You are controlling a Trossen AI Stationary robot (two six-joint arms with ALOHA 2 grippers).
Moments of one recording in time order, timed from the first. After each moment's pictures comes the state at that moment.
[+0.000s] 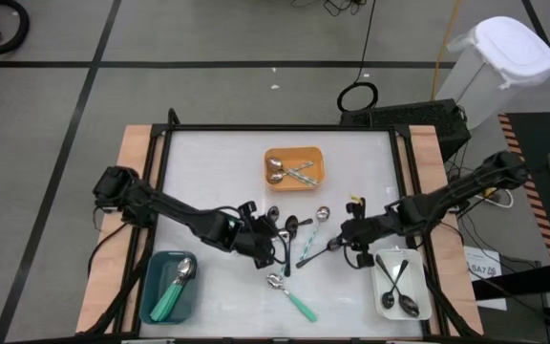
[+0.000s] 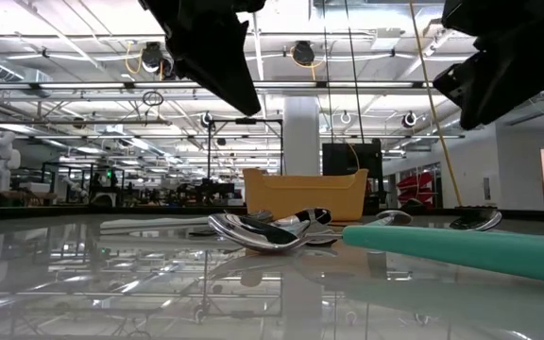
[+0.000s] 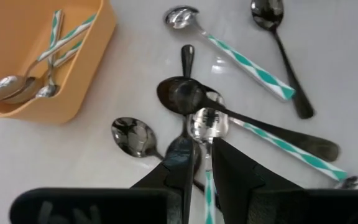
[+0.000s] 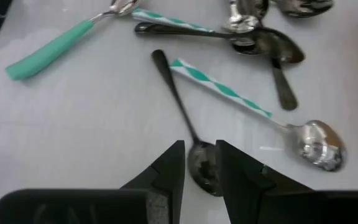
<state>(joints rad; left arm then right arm) -0.34 1.77 1.32 -0.58 -0.48 -0.49 0.39 1.09 0.63 -0.45 0.11 0.28</state>
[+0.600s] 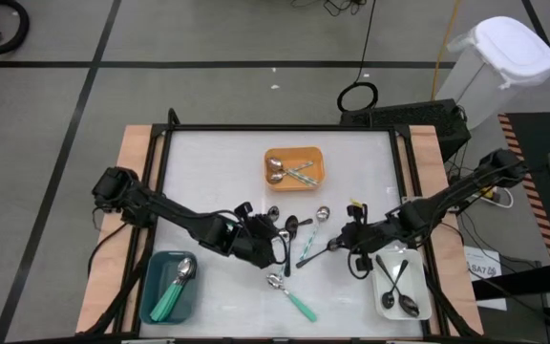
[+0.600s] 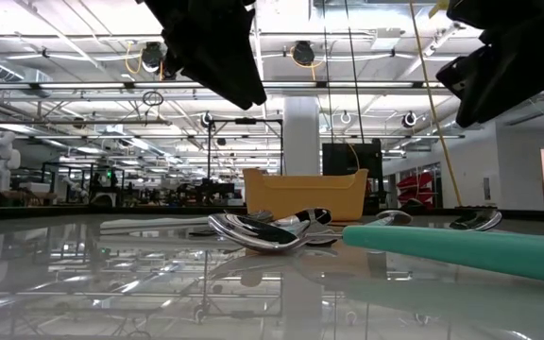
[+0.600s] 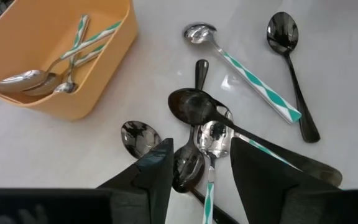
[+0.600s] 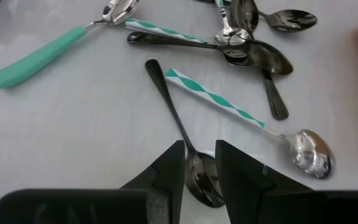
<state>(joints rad) -0.37 1.77 1.32 -0.57 -0.58 -0.61 0.47 1.12 0.63 -0.41 0.23 0.31</state>
